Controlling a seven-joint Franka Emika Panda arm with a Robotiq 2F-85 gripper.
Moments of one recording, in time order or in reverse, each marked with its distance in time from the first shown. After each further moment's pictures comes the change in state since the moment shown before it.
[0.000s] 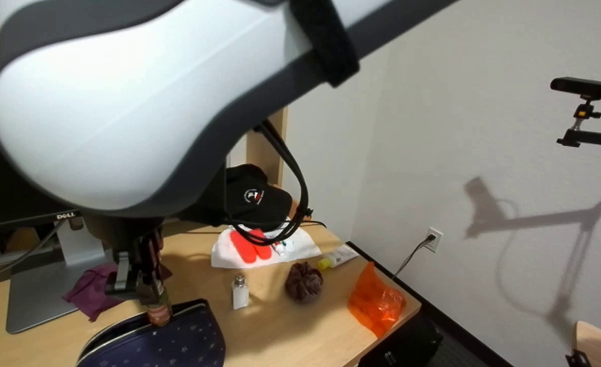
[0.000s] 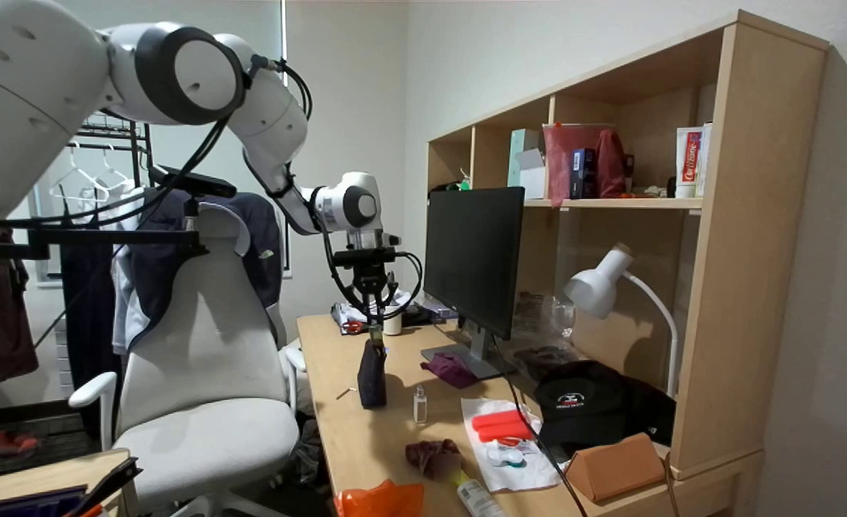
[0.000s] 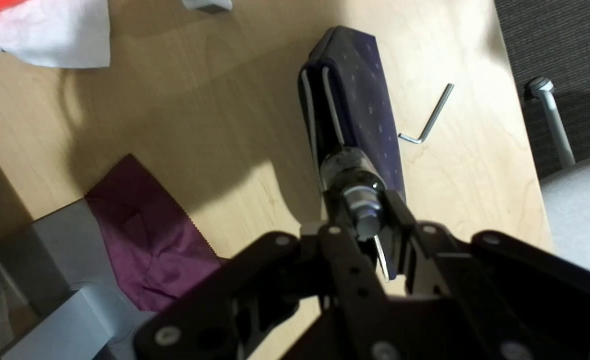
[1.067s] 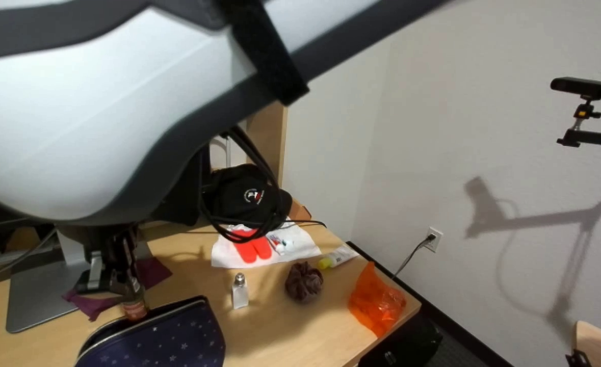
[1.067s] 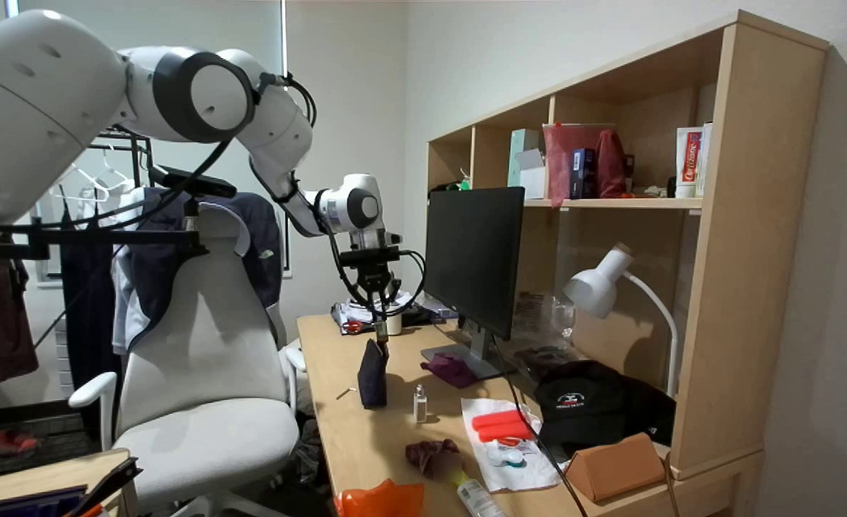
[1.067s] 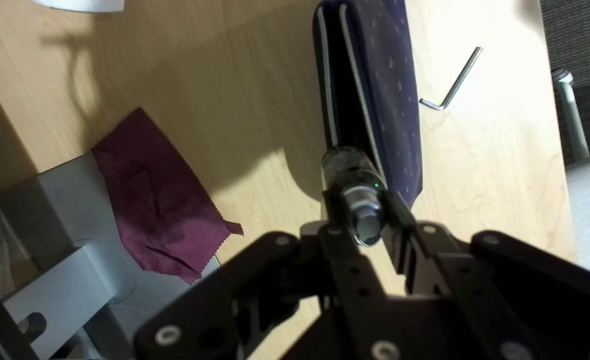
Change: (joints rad) arm 0.029 0.069 -0.009 0.105 -0.025 -0.002 -0.029
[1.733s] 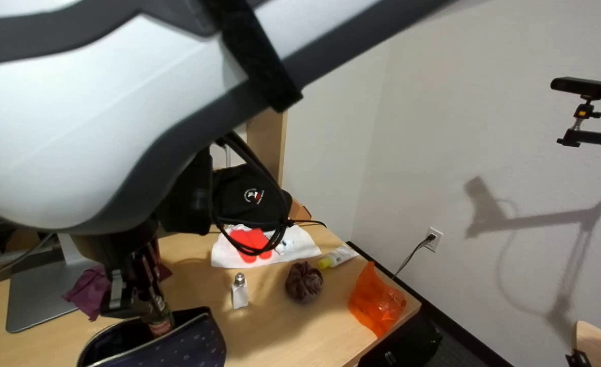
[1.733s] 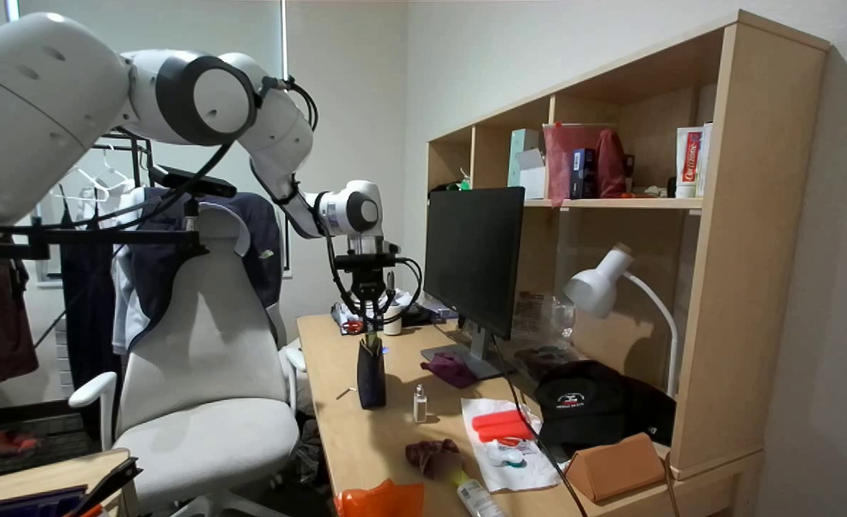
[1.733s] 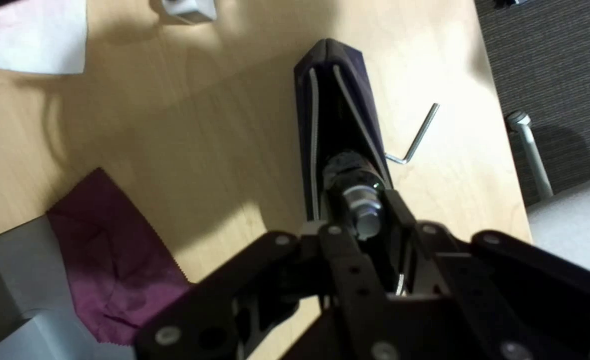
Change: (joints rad) arm -0.001 0.011 0.007 0.000 0.028 -0.123 0.000
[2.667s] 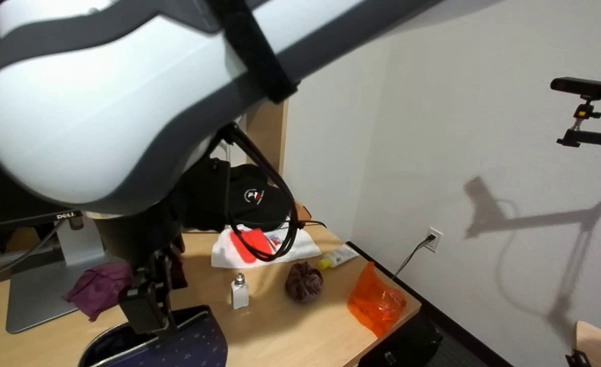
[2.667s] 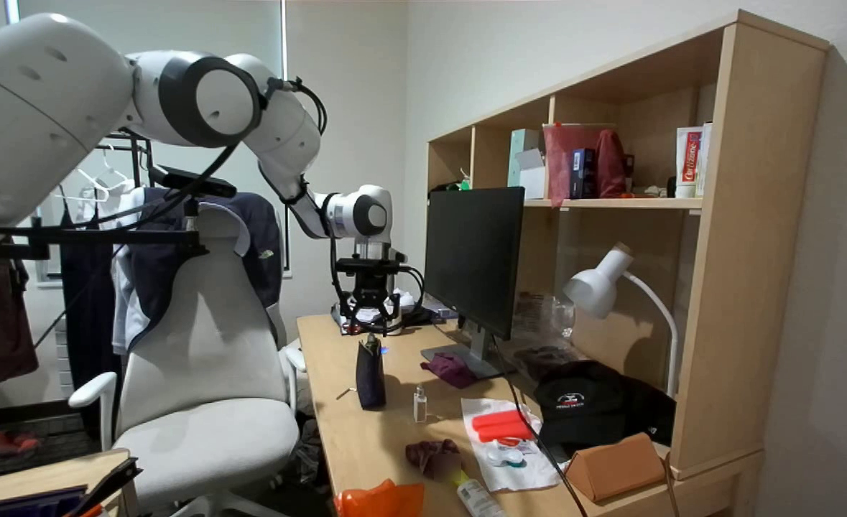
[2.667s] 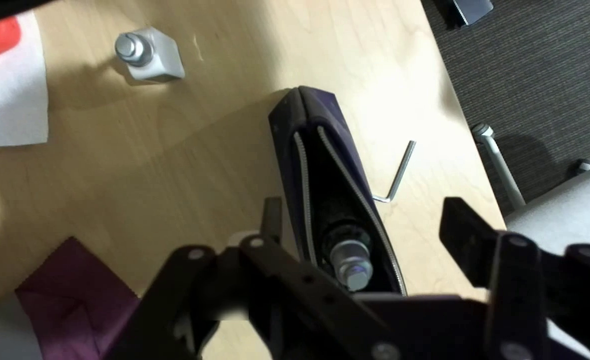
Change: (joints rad) arm -0.041 0.010 0.007 0.000 0.066 -0.071 0.001
